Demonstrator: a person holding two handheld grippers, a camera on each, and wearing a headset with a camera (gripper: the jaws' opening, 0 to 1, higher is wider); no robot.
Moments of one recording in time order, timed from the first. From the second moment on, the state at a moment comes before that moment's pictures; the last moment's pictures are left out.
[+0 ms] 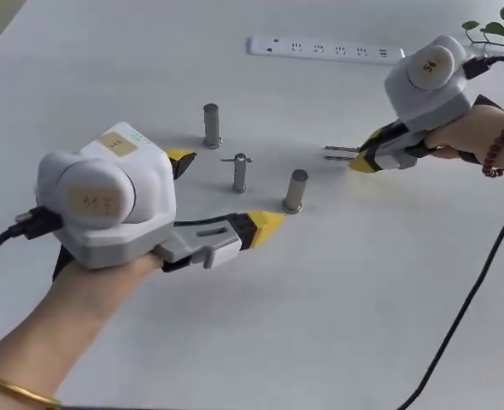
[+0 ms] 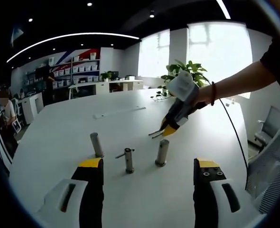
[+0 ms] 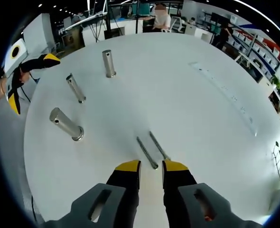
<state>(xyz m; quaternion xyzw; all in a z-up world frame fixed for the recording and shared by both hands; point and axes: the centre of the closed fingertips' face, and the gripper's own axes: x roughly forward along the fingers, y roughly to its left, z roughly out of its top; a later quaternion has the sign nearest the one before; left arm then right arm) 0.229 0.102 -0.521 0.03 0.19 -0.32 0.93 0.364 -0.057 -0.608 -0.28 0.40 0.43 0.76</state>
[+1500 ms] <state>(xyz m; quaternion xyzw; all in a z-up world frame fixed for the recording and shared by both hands) 0.223 0.099 -0.520 0.04 0.21 -0.34 0.92 0.342 -0.040 -0.587 -0.39 0.34 0.48 0.71</state>
